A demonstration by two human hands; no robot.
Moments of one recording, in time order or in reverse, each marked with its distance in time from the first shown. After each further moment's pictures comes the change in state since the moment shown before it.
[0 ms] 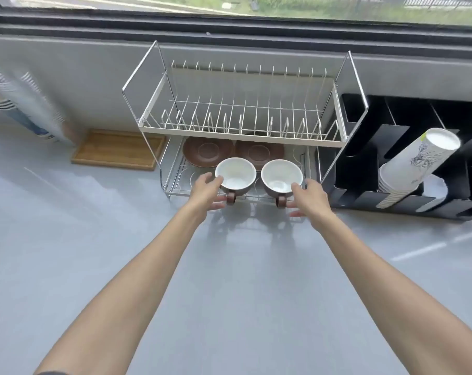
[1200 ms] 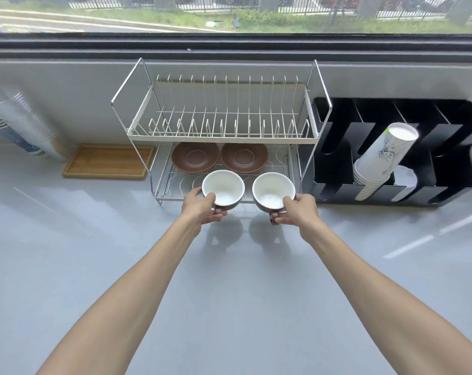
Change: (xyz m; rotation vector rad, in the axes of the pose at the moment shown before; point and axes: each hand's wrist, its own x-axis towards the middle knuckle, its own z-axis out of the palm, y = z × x) left_hand -0.047 -0.005 0.011 -0.061 0.028 -0.038; right_hand -0.023 0.035 -0.010 0.281 0.008 0.081
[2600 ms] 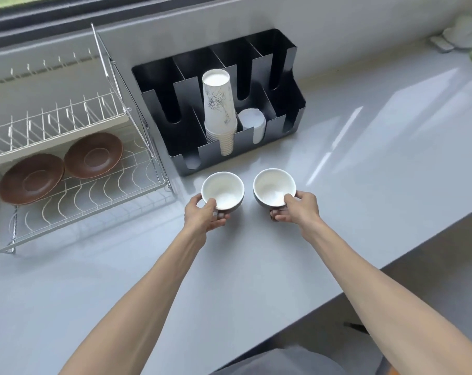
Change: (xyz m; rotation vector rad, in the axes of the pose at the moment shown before) left_hand -0.101 -0.094 0.244 0.185 -0.348 -0.096; right_hand -0.035 0.152 -0.247 0.305 0.375 0.198
